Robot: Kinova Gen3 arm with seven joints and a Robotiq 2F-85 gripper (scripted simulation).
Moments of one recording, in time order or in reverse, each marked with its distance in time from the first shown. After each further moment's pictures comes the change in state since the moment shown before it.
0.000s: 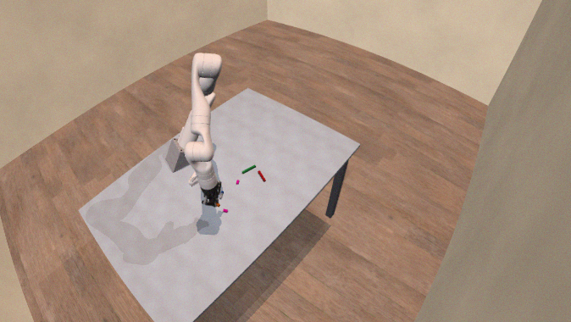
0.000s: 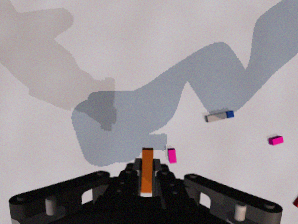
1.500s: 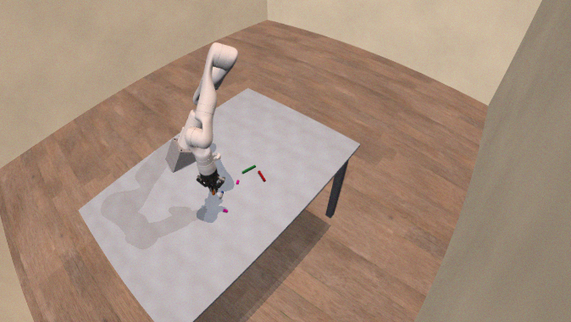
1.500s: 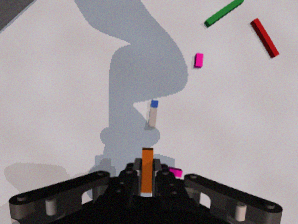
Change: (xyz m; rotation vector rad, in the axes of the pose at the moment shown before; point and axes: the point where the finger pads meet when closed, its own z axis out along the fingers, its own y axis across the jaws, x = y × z) arm 0.041 0.059 0.000 -0.003 -0.002 1.249
